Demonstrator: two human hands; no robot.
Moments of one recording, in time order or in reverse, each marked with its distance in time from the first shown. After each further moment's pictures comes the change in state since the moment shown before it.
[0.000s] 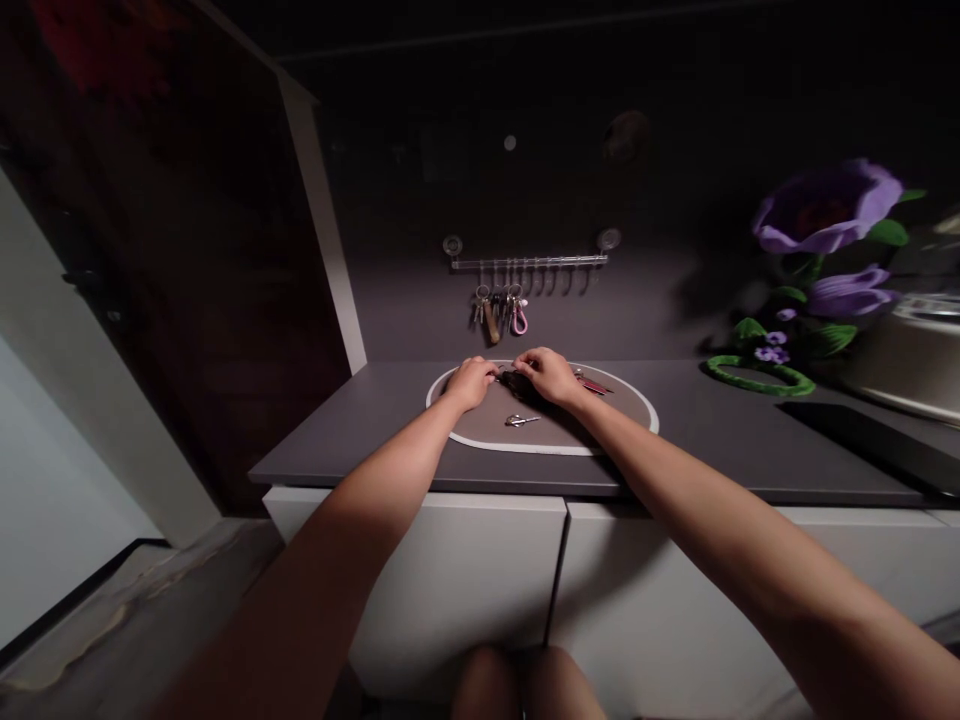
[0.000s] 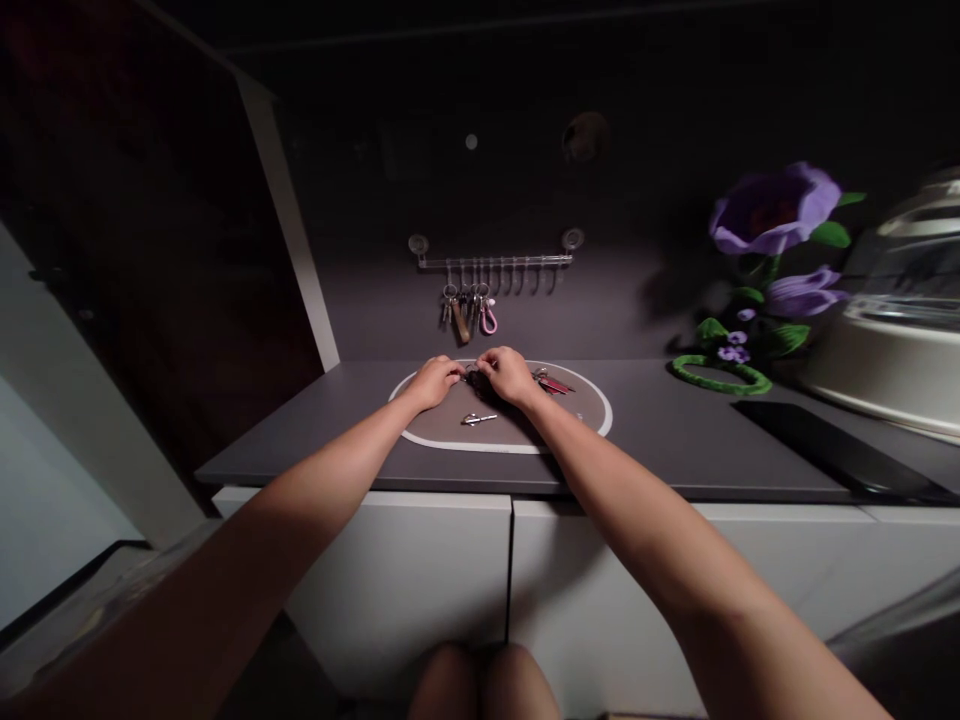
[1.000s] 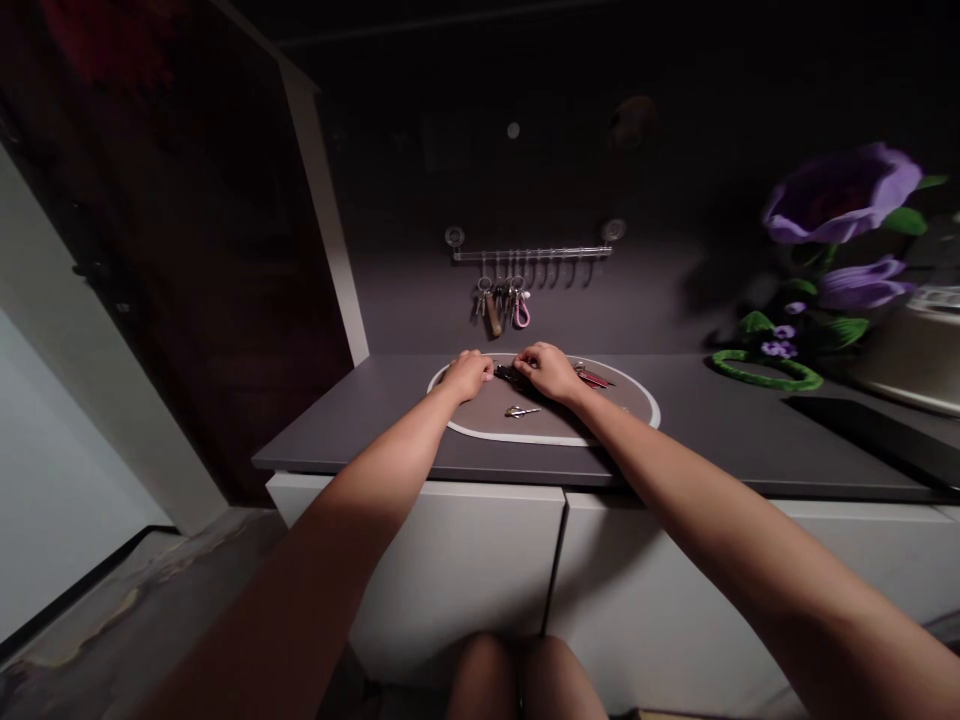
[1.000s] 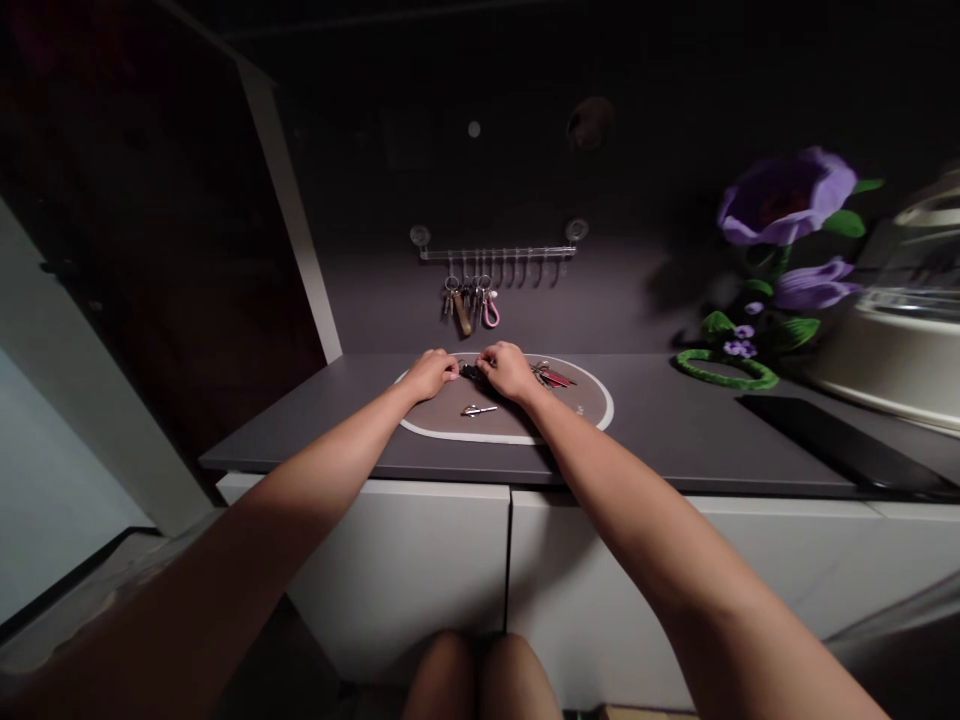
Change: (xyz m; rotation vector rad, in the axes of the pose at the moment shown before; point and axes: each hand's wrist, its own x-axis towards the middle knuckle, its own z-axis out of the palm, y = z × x) left_hand -0.004 -0.001 -0.010 0.139 -0.096 -0.026; right_hand -0.003 -0.001 0.001 -0.179 -0.058 -0.093
